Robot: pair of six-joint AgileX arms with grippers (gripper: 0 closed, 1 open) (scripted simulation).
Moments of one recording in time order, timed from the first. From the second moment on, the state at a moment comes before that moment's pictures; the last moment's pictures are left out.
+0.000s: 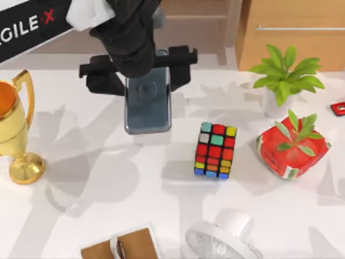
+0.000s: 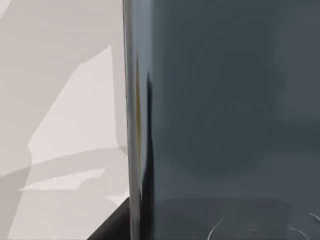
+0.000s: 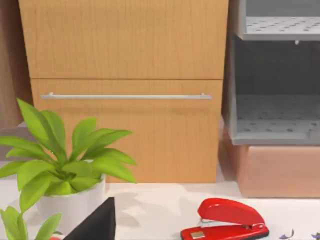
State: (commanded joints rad) left arm -0.55 1.97 1.72 -1.00 0.00 -0.53; right arm 0.00 0.00 0.00 0.00 0.00 0.00
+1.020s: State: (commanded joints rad) left arm -0.55 2.15 1.55 -0.93 0.00 -0.52; right arm 0.00 0.00 0.00 0.00 0.00 0.00
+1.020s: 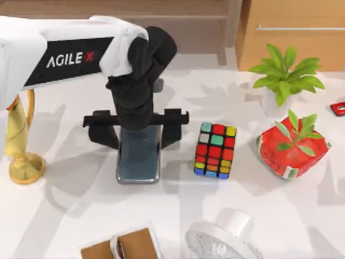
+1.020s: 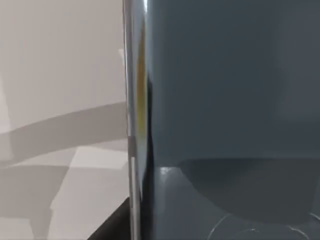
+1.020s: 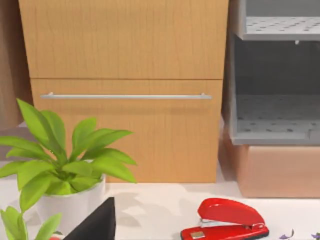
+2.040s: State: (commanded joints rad) left arm -0.55 2.17 1.53 -0.92 0.00 -0.52; right arm 0.00 0.00 0.00 0.00 0.00 0.00
